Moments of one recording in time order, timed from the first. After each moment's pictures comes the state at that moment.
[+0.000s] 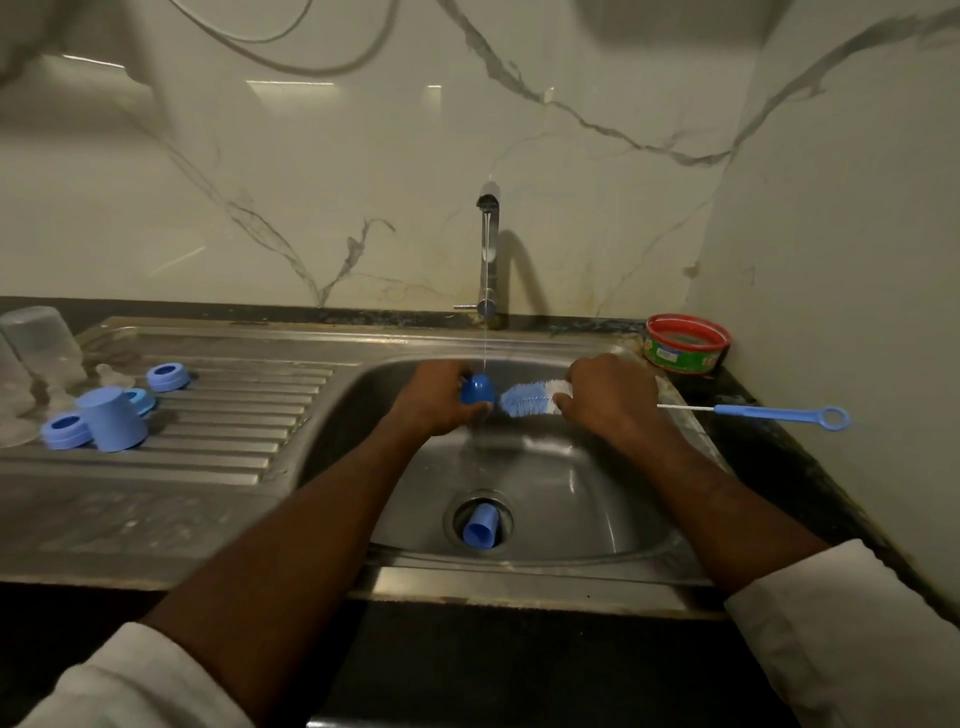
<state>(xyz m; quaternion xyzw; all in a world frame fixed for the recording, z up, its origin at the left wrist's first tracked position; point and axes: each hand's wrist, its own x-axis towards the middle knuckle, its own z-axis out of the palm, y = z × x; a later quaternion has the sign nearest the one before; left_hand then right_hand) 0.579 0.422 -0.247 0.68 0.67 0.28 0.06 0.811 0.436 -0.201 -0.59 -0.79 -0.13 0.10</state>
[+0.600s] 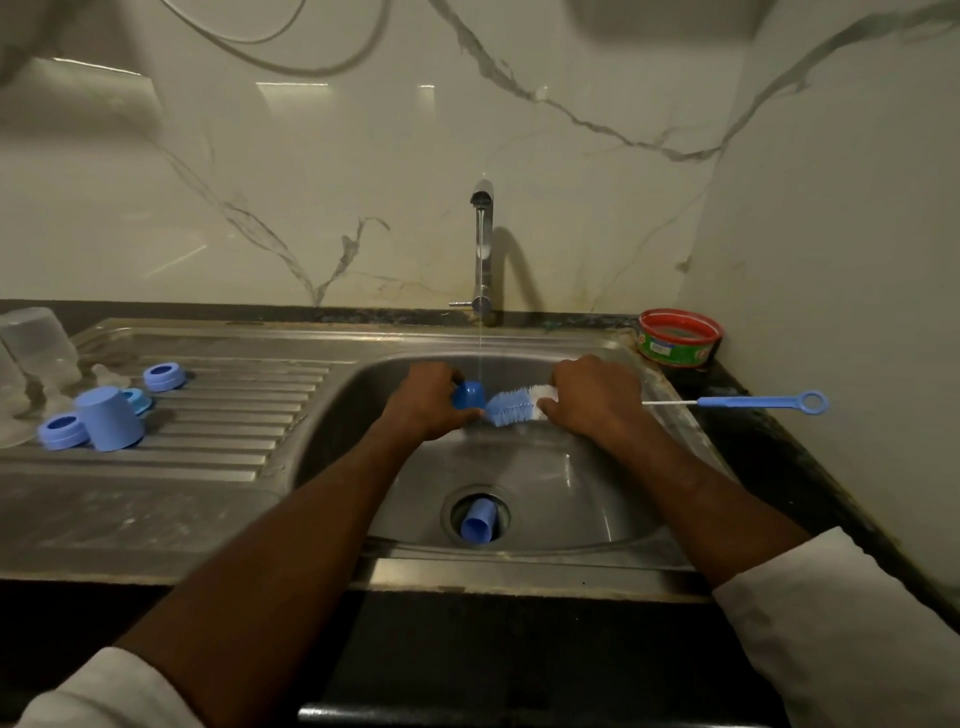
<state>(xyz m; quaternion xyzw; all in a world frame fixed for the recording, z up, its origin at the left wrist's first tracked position) 0.578 0.414 -0.253 0.67 0.70 0.26 0.05 0.802 0.427 -0.208 -0.58 -0.80 -0.13 0.10</state>
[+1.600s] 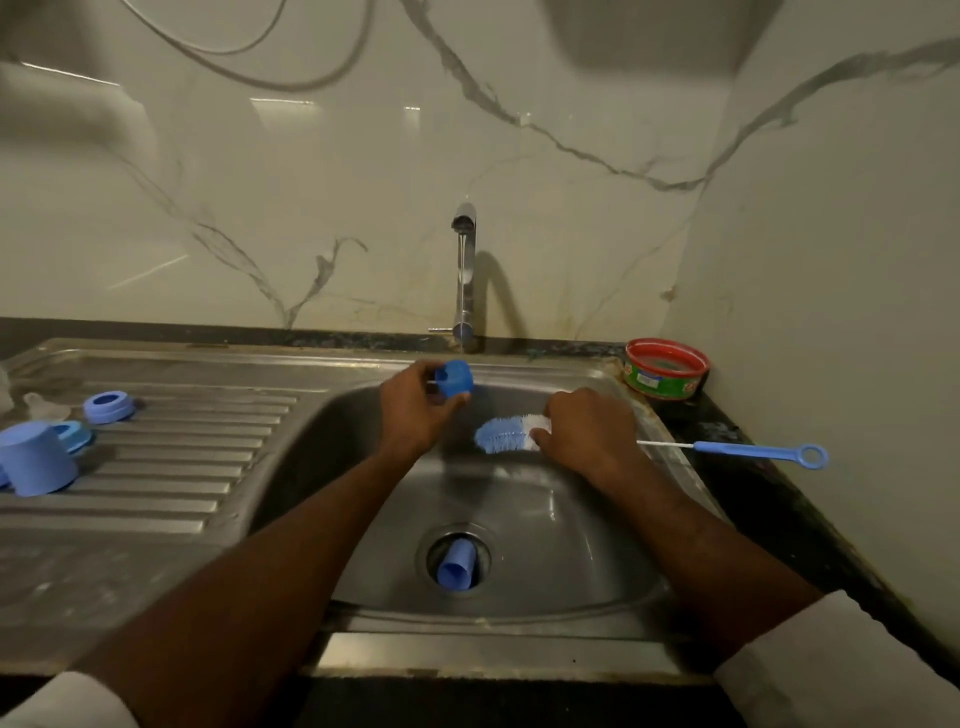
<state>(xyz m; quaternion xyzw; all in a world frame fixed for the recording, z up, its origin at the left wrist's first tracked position) 0.588 0.450 -0.260 0.58 0.64 0.50 0.11 0.811 0.440 -0.211 -0.59 -0.79 -0.10 0.10</state>
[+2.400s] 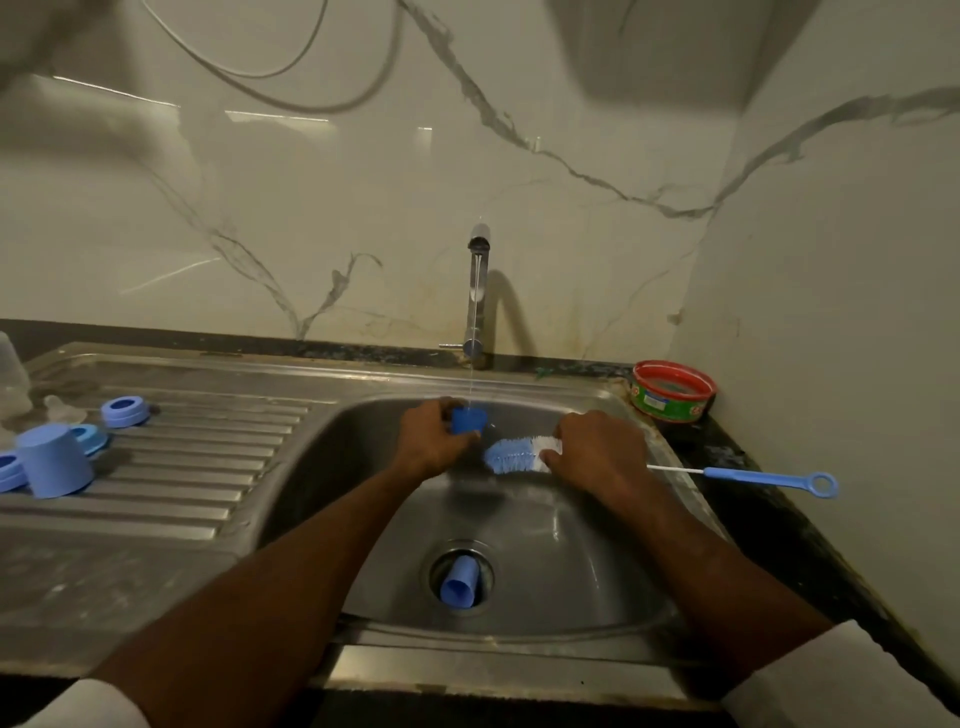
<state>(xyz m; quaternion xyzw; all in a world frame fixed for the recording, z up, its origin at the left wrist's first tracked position) 0.588 0.447 -0.266 0.60 0.65 0.43 0.17 0.810 0.436 -0.205 -0.61 -0.79 -0.06 0.08</state>
